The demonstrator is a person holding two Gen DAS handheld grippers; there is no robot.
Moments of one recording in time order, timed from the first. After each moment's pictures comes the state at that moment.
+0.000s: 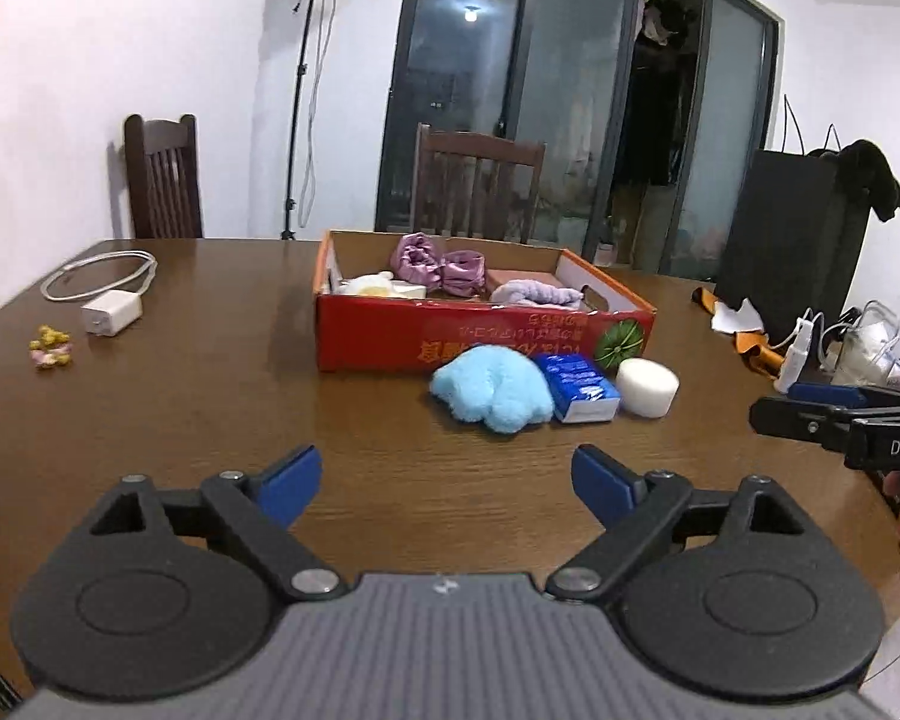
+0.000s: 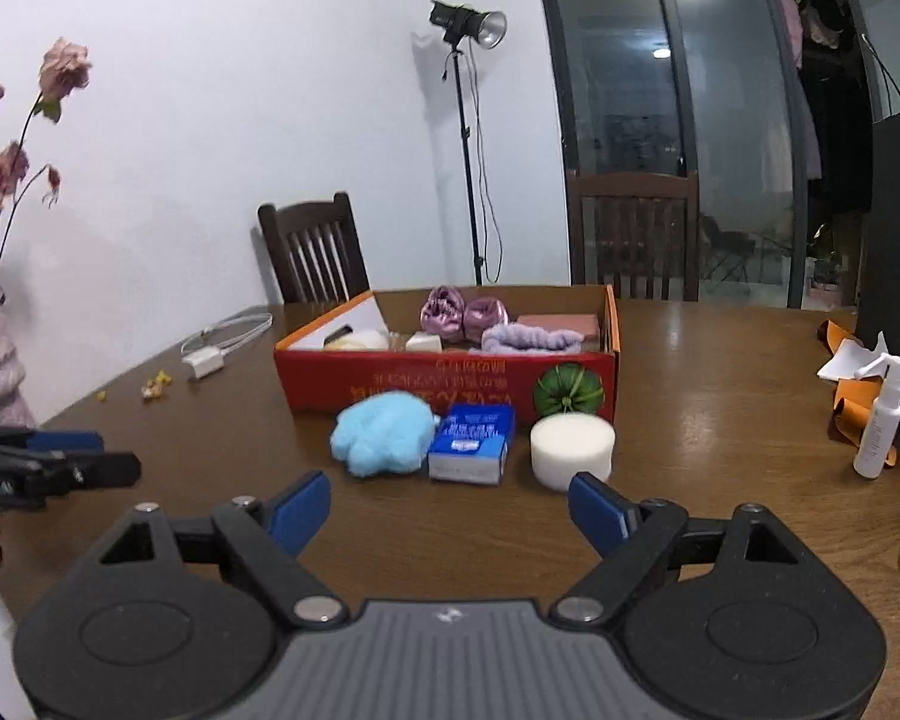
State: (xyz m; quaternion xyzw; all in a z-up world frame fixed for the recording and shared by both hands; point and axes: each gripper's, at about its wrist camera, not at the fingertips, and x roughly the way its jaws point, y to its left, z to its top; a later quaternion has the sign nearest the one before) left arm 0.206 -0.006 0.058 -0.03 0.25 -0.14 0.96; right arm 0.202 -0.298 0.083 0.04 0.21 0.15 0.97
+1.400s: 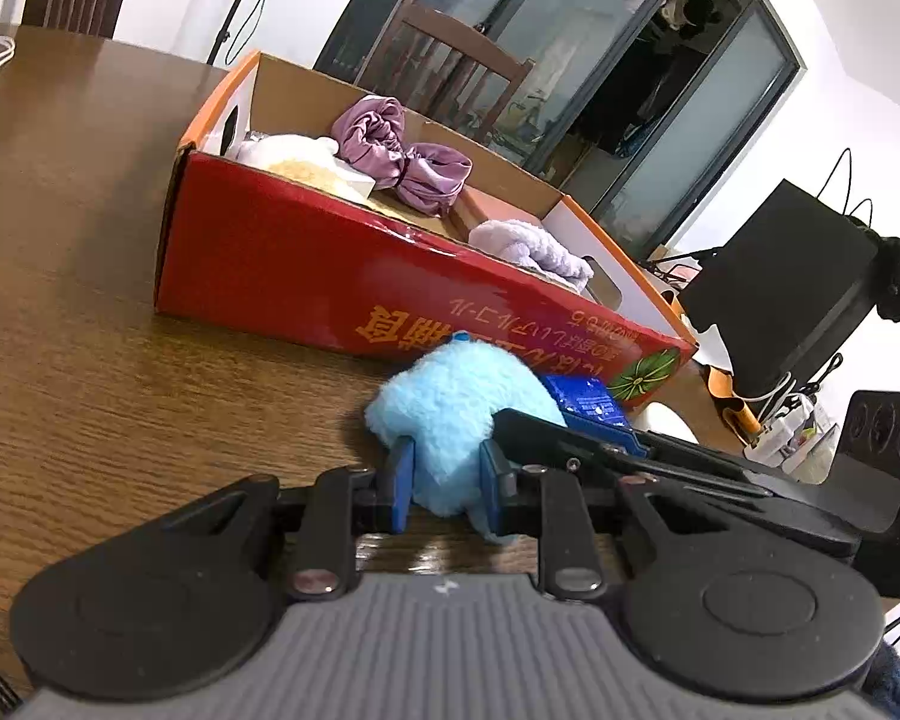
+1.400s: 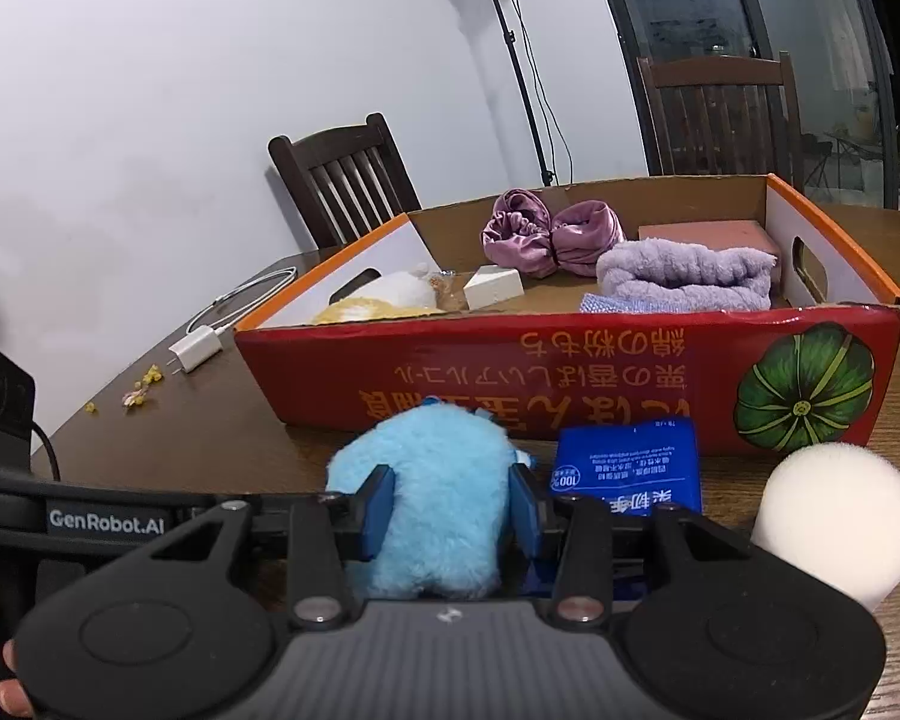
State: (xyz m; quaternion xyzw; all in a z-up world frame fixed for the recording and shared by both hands) left arm 0.391 -0.012 -0.013 -0.18 0.36 -0.24 0.88; right arm 0.390 -0.228 0.019 0.08 0.29 0.22 0.93
